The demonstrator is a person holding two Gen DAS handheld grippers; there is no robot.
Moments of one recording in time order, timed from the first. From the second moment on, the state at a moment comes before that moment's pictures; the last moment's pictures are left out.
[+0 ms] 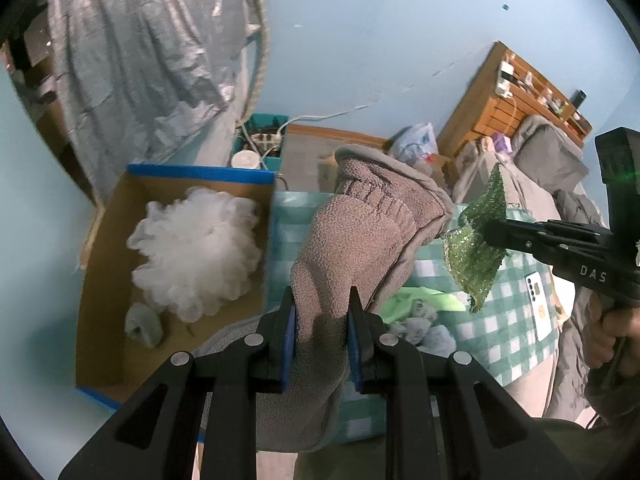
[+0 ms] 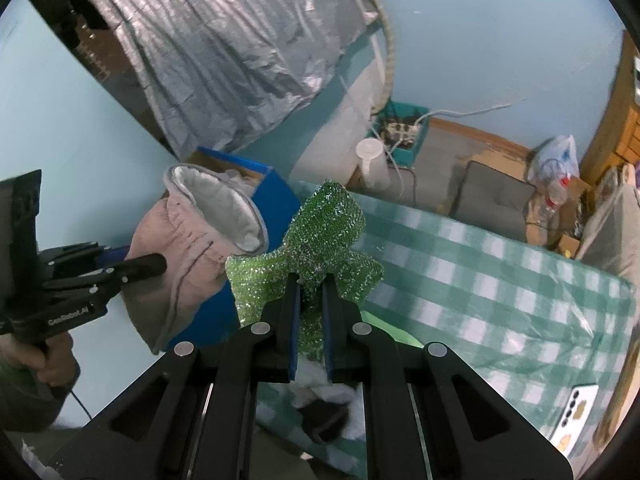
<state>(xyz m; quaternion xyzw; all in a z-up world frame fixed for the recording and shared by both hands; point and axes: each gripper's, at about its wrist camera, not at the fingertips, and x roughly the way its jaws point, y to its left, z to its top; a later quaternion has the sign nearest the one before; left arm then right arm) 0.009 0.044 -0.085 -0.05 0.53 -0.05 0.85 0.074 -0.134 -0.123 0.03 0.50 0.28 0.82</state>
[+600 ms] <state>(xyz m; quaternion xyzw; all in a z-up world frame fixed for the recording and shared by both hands) 0.002 0.129 -0.089 -0.07 0.52 0.00 0.85 0.086 -0.024 -0.121 -0.01 0.50 0.35 0.79</state>
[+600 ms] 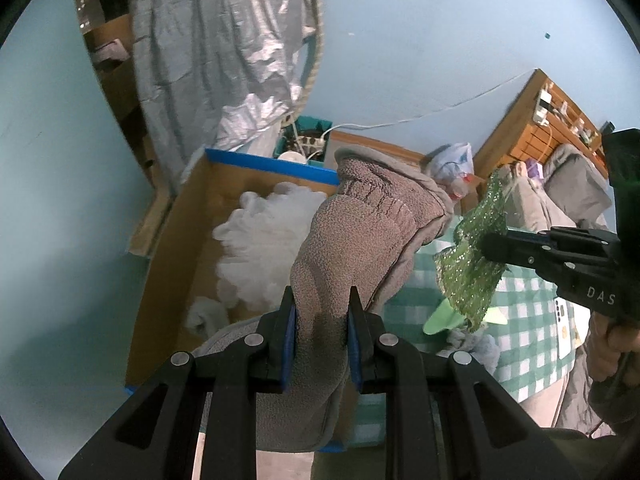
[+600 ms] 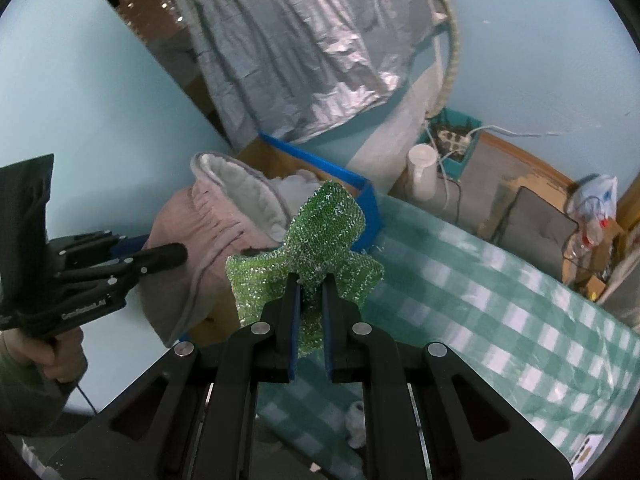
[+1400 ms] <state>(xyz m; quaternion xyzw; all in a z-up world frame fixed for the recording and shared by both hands) 0.012 0.206 -0.146 -0.11 0.54 0.04 0.83 0.083 0.095 -0.171 -0.06 0.55 0.41 0.72</state>
